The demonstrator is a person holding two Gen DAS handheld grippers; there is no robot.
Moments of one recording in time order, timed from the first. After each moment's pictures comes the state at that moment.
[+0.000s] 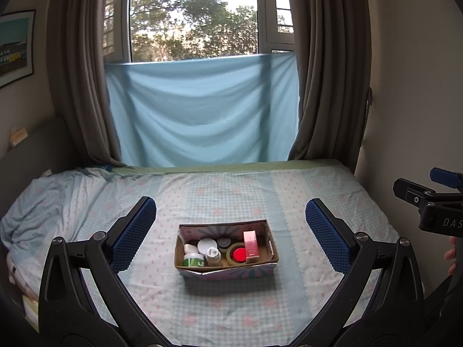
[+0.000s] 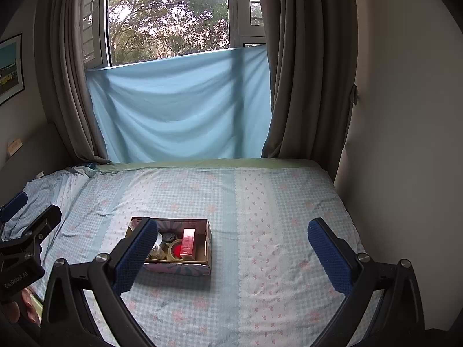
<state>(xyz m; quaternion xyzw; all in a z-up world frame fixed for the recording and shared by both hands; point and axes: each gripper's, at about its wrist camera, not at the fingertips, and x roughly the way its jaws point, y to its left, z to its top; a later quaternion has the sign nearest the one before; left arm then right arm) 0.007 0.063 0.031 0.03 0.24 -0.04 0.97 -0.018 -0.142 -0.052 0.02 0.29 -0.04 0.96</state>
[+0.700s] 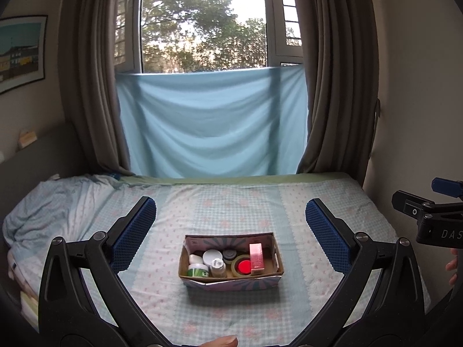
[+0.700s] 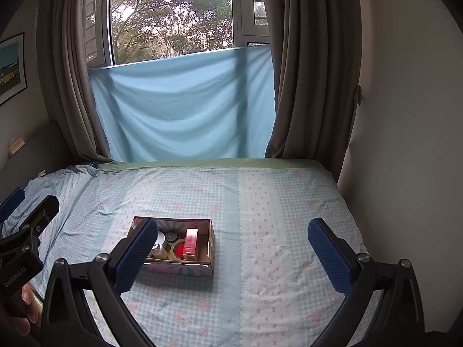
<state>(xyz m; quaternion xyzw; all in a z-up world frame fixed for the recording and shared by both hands) 0.002 0.058 0.030 0.03 0.21 -0.01 0.98 -0.014 -0.140 -0.053 0.02 0.29 -0.03 0.96</state>
